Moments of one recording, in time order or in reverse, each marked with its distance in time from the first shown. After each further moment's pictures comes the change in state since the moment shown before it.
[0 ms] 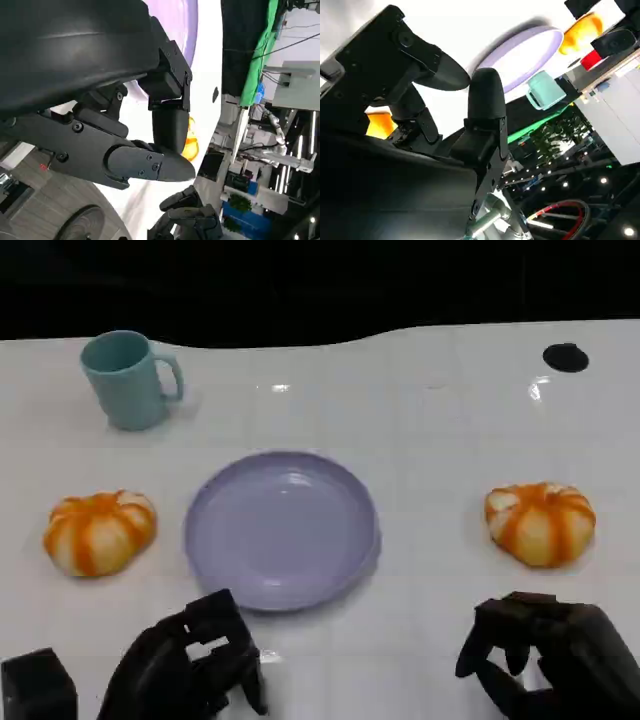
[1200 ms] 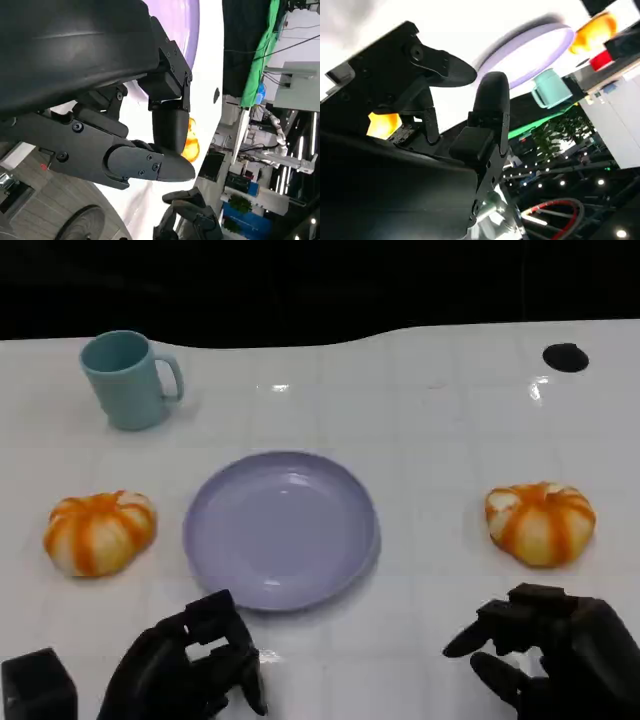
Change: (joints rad) left arm -0.004 0.000 0.002 0.013 0.000 -0.005 0.000; right arm -0.004 -0.025 -0.009 -0.037 -0.101 0.053 -0.074
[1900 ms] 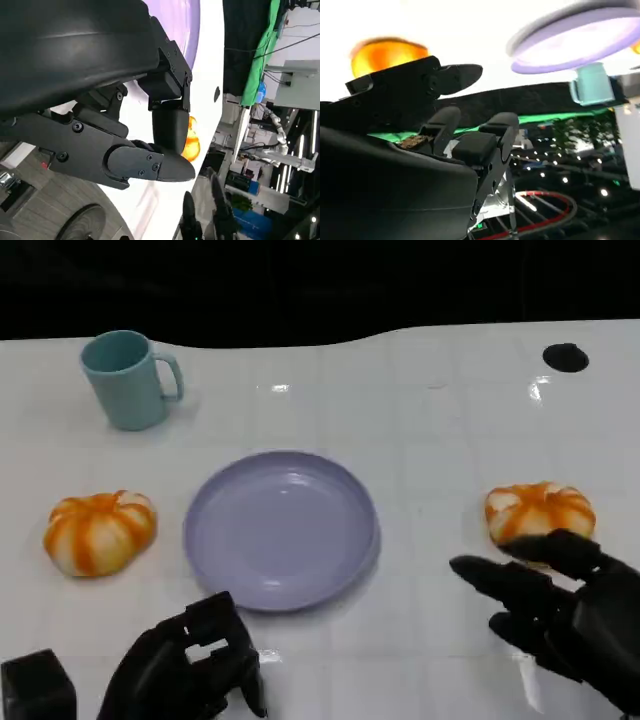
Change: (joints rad) left arm 0.002 0.002 0.001 0.000 0.000 0.000 -0.008; right arm 0.030 -0.082 -0.002 -0.246 -0.165 0.320 0.012
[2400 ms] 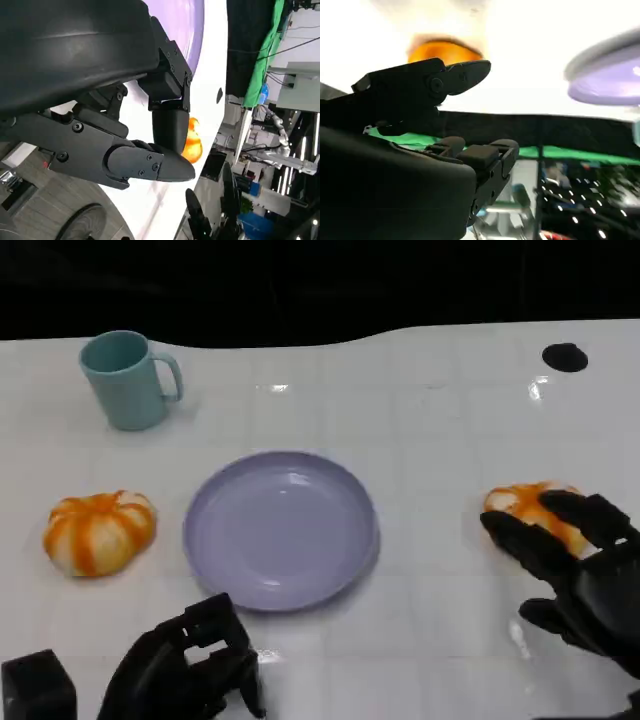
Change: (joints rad) left arm -0.007 0.000 0.004 0.023 0.000 -0.004 -0.001; right arm -0.018 -0.025 -0.003 -0.112 -0.050 0.300 0.260
